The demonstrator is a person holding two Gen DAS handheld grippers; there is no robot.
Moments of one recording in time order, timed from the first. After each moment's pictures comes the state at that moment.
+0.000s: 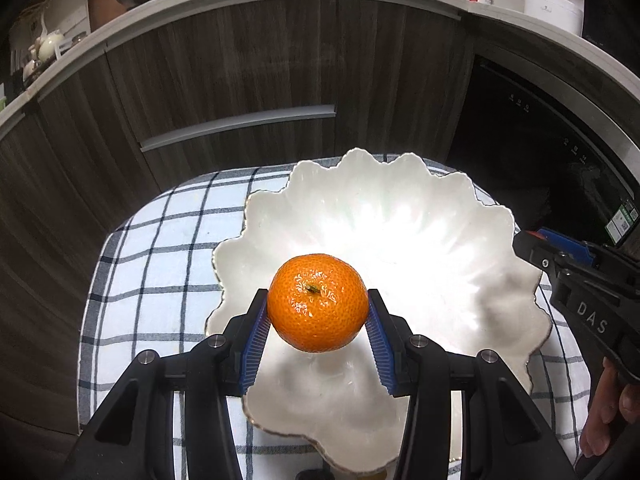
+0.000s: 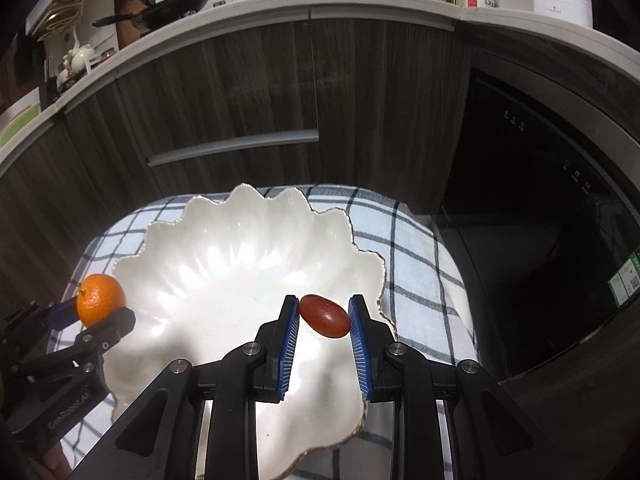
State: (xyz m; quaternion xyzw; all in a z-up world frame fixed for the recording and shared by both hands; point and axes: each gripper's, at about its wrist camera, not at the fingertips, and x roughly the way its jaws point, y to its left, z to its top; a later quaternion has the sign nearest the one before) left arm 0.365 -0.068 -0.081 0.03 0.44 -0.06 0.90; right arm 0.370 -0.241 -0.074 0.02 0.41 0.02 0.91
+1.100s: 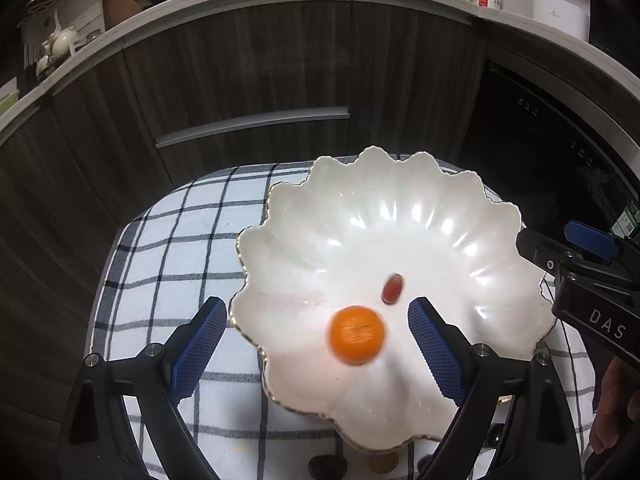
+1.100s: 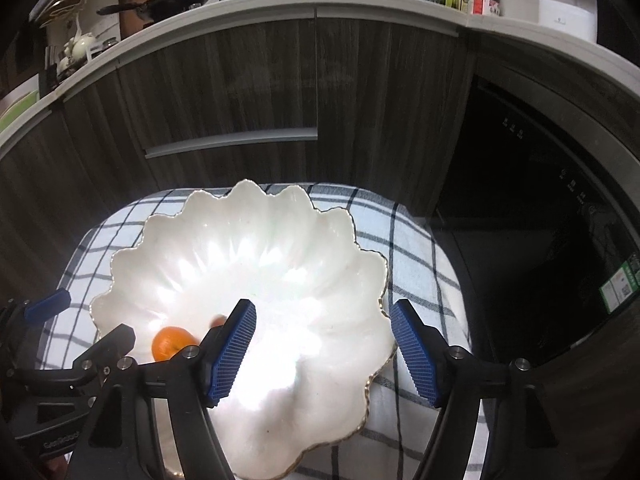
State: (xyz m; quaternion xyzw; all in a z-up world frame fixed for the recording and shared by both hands) left arm 0.346 -0.054 -0.074 0.03 0.43 -0.04 0.90; right arm 0.364 -0.227 -0.066 0.00 0.41 0.01 0.91
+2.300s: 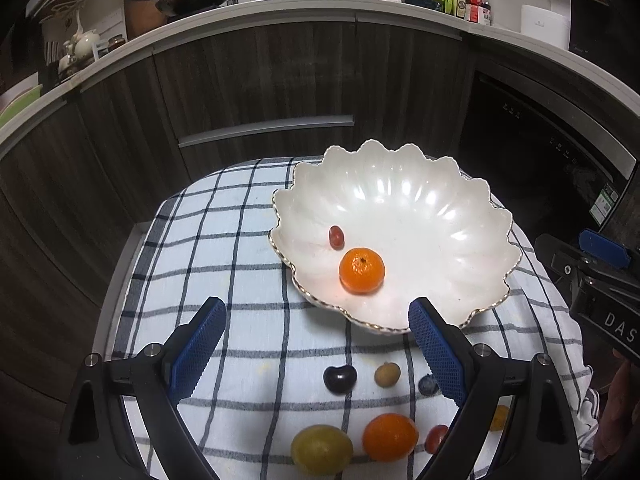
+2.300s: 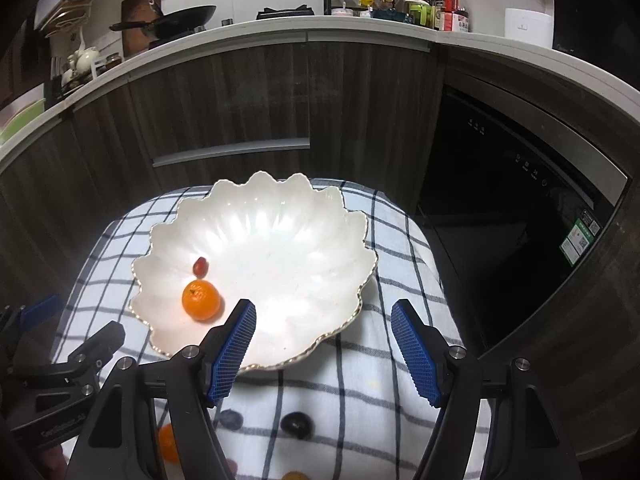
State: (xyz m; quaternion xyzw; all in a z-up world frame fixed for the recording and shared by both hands) left arm 0.252 -0.032 -0.055 0.03 0.40 -0.03 0.91; right arm 0.264 -0.218 -0.041 0.01 0.39 -0.01 0.92
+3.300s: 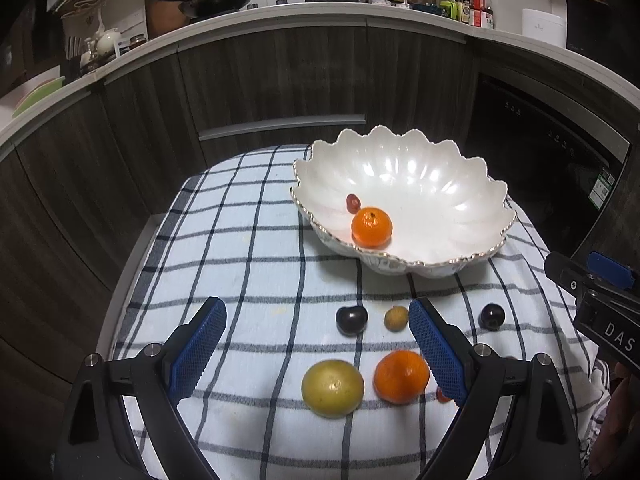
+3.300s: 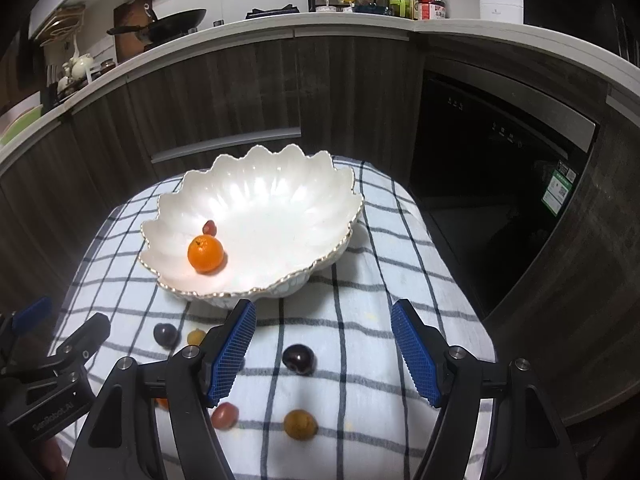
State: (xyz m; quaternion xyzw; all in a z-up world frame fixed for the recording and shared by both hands) left arm 0.190 -0.024 -0.072 0.02 0.39 -0.01 0.92; right arm 0.200 -0.218 -0.062 0.03 0.39 -0.03 0.92
